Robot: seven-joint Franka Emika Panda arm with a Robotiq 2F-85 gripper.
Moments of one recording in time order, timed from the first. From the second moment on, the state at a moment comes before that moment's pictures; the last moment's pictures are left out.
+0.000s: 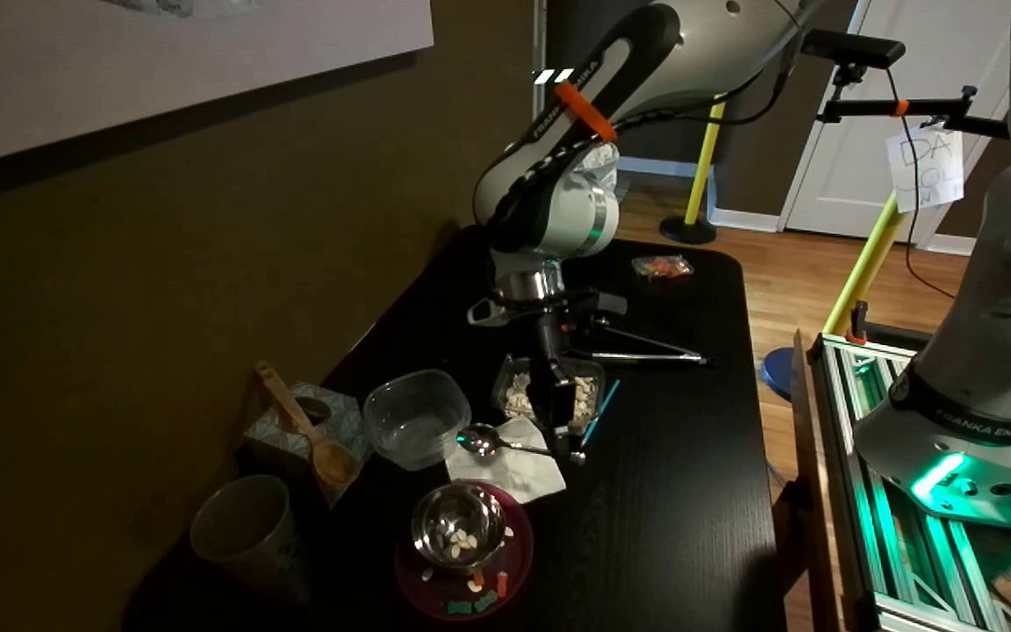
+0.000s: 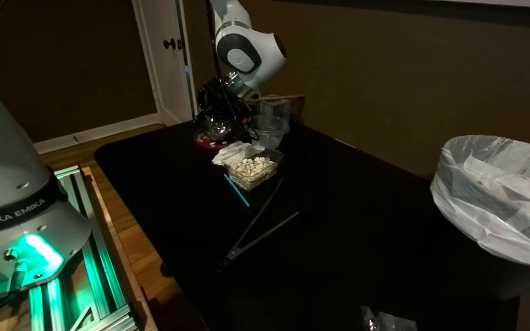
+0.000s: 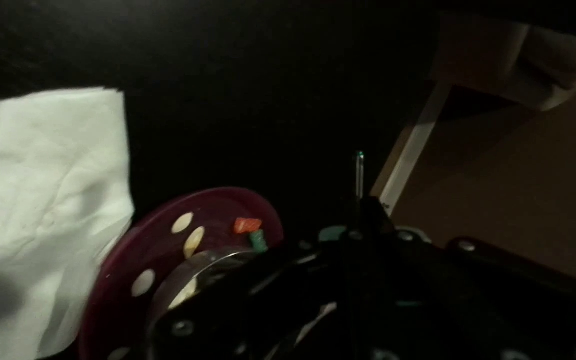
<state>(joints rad) -0.03 0.43 0.18 -2.13 0.71 2.00 -1.08</state>
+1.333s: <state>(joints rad) -0.20 0.51 -0.05 -2.01 0.49 1.31 -1.09</state>
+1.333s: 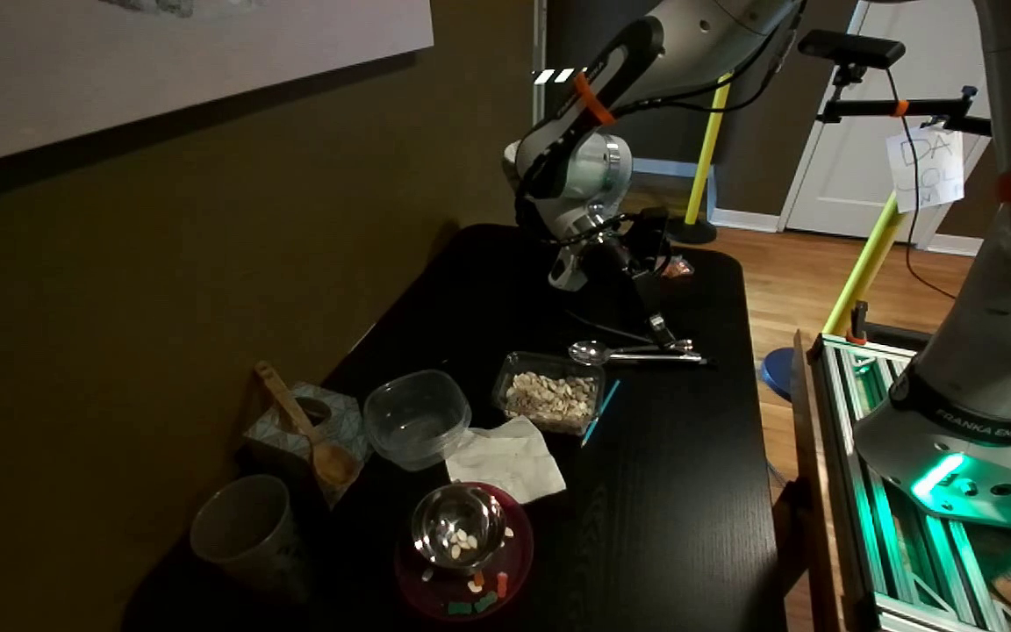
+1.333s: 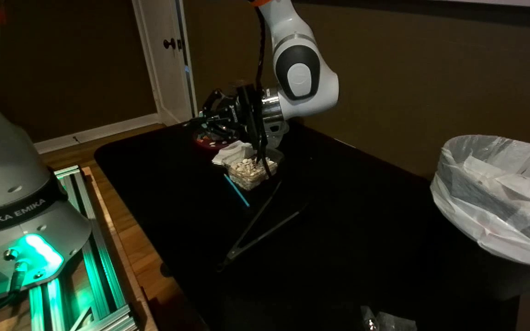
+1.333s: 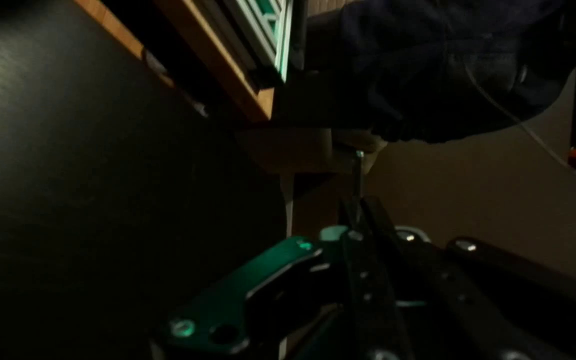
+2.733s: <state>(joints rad) -0.23 0.66 -0.08 -1.81 0.64 1.38 -0.52</state>
